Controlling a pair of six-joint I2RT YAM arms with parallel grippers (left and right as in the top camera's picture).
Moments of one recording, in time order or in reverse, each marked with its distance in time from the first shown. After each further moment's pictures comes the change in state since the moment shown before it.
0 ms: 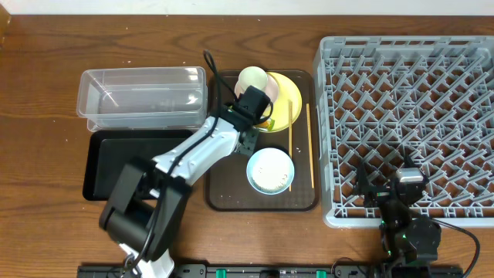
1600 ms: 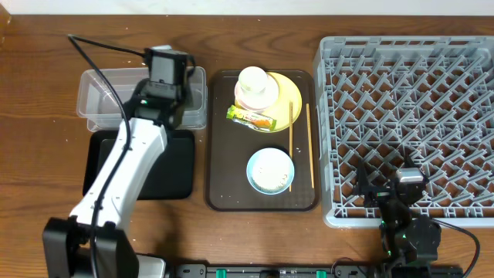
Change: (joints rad) left arm 0.378 -0.317 -0.003 0.187 -0.183 -0.057; right arm 0.000 0.000 0.000 0.000 0.000 0.000
